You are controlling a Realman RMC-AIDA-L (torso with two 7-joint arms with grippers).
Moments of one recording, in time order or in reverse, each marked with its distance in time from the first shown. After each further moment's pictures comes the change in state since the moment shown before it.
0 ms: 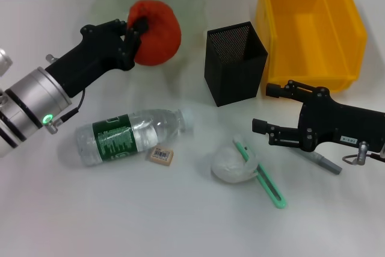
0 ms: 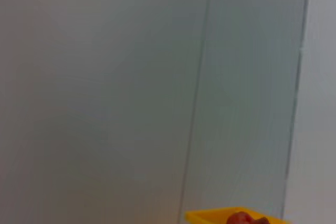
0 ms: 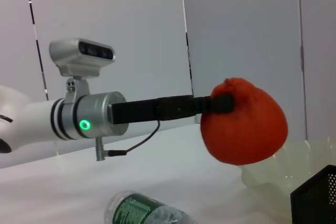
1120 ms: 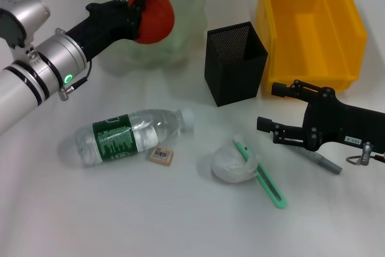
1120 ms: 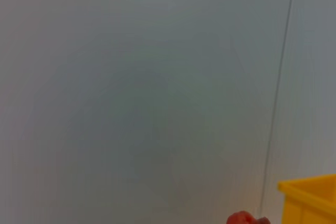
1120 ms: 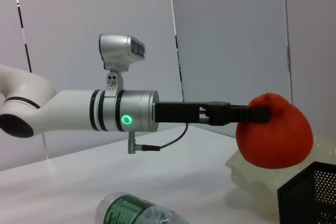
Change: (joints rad) left arm -0.149 0.000 -0.005 -0.034 -0.088 -0.321 0.015; right arm -0.014 0.000 0.023 0.001 0.000 0.002 0.000
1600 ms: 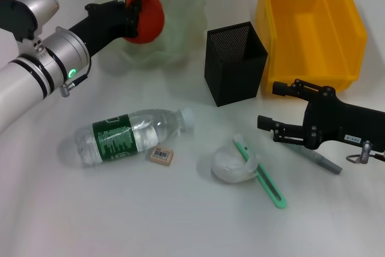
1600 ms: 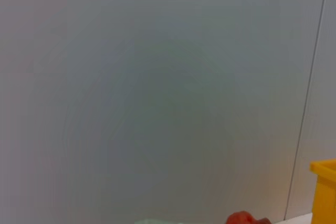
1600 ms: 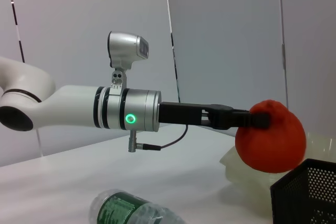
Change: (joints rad) left arm -0.042 -0.001 -0.003 -0.014 -0.029 -0.132 0.024; right arm 0.002 0.000 0.002 0.000 0.000 0.015 0.000
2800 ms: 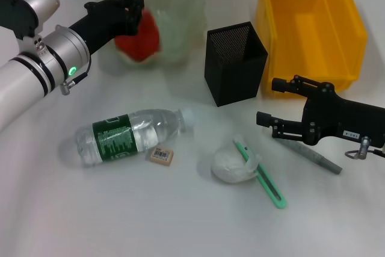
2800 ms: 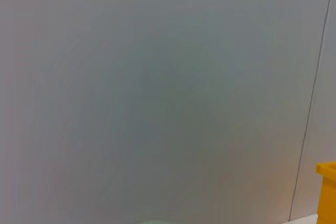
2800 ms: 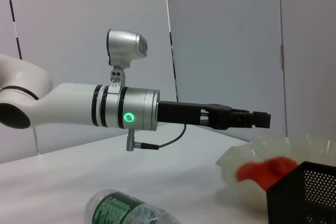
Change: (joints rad) left arm -0.008 0.000 -0.014 -0.001 0.004 -0.014 0.003; right arm 0.012 -0.002 0.000 -0.002 0.000 0.011 0.000
